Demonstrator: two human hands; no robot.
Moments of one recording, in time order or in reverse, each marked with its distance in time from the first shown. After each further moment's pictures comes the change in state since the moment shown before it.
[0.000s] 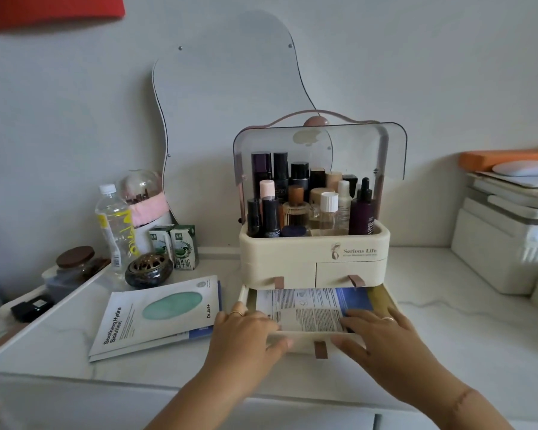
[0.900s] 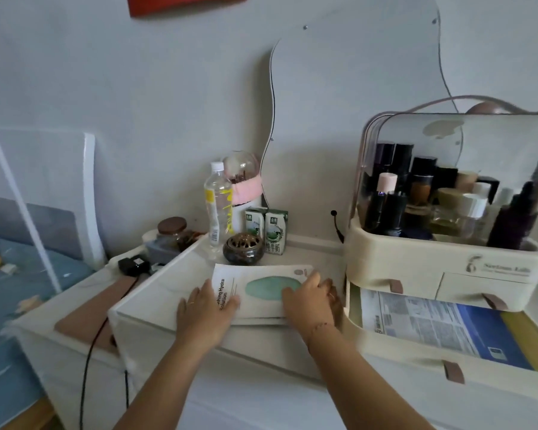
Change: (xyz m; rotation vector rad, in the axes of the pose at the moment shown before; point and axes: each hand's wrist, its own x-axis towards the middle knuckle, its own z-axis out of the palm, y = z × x) left_hand -0.032 -0.210 0.008 -0.292 0.179 -0.720; right_hand 0.120 -0.239 0.066 0.489 -0.005 0.330
